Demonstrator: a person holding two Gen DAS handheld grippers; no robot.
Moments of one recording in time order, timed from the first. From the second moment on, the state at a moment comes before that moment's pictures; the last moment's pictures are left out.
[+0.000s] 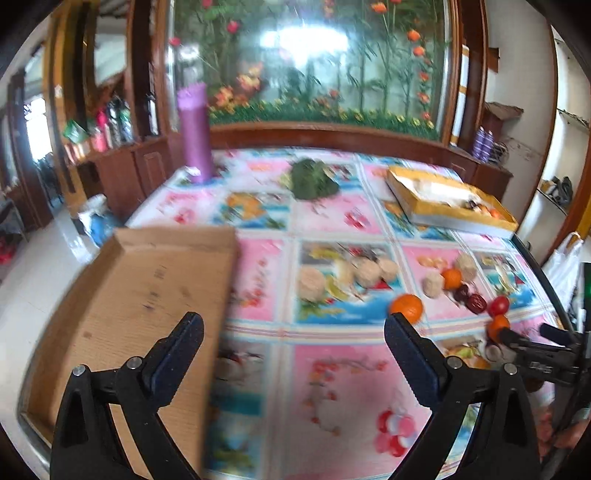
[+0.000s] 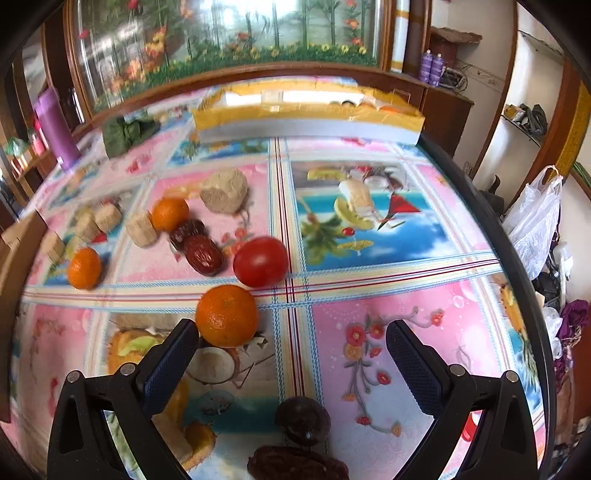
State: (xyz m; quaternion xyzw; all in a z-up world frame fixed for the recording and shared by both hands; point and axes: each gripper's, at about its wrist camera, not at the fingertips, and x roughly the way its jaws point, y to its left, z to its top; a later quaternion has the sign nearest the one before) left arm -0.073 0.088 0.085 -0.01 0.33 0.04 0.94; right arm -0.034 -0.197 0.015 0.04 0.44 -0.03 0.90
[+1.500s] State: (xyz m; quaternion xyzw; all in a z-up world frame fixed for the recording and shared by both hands) left arm -0.079 -0.054 0.026 0.05 0.43 -0.26 0.87; right arm -0.116 -0.225 0.016 0.06 0.45 0.04 0.89
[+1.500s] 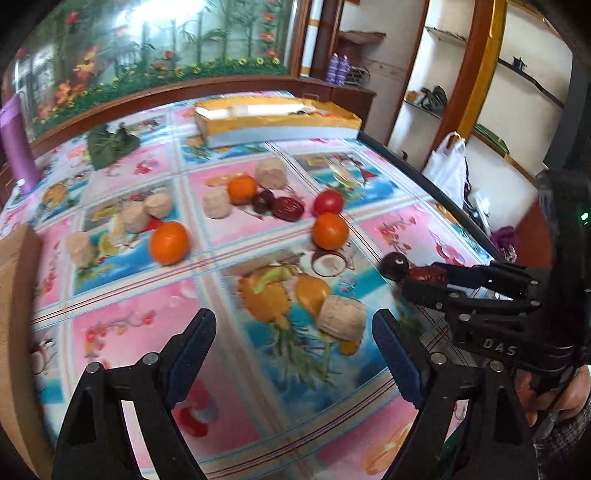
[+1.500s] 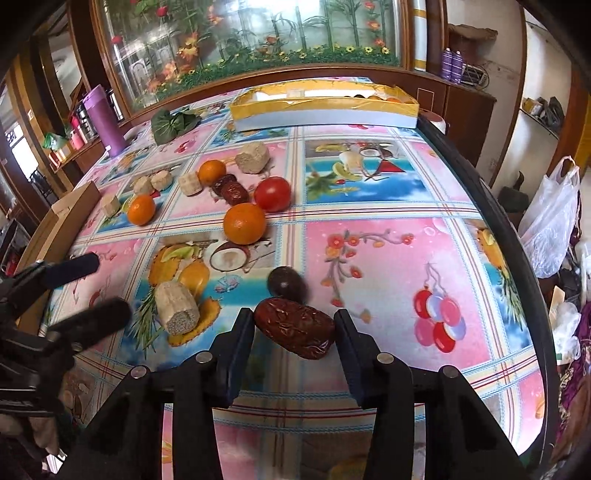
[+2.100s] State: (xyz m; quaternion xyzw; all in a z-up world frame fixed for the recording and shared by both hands) left arm -0.068 -0.005 0.039 0.01 0.45 -0.22 0.87; right arm -0.125 -0.204 0.048 0.03 0.42 0.06 0.90
